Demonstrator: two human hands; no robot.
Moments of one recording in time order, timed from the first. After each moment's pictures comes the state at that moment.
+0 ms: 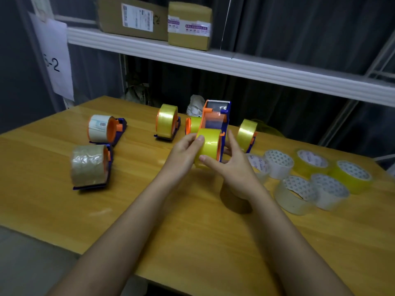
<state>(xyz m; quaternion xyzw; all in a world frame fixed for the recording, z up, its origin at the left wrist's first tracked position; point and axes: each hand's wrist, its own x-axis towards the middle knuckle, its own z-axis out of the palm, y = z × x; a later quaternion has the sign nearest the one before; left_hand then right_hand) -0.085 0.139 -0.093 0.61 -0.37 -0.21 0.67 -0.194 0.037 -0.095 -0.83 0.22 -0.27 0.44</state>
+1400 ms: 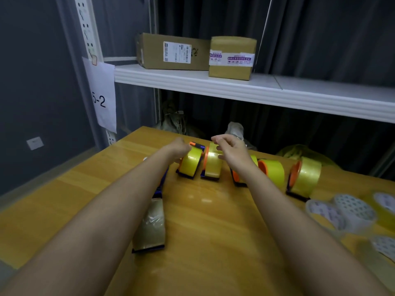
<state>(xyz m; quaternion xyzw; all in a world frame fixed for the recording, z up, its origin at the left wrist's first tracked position) 0.144 0.131 -0.041 0.86 -0.25 -0.21 0.39 0.011 0.032 -0.044 -0.79 0.19 -0.30 0.51</state>
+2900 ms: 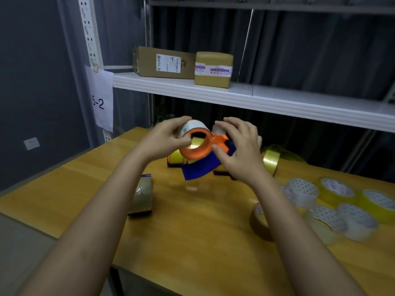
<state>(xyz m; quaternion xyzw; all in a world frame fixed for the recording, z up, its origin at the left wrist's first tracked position) 0.012 0.233 0.026 0.75 -0.50 -0.01 0.43 -0.131 0.079 0.001 -0.89 0.10 -0.42 0.12</state>
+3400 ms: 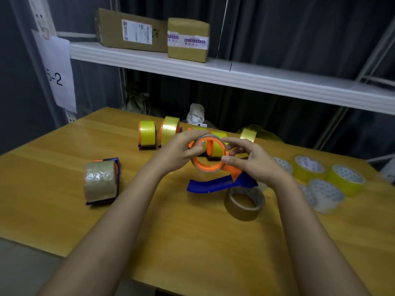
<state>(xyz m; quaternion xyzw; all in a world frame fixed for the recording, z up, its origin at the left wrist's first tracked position) -0.030 0.149 -0.051 0.66 -0.62 -0.03 0.43 -0.207 0.021 -0.032 -0.88 0.19 -0.19 0.40</state>
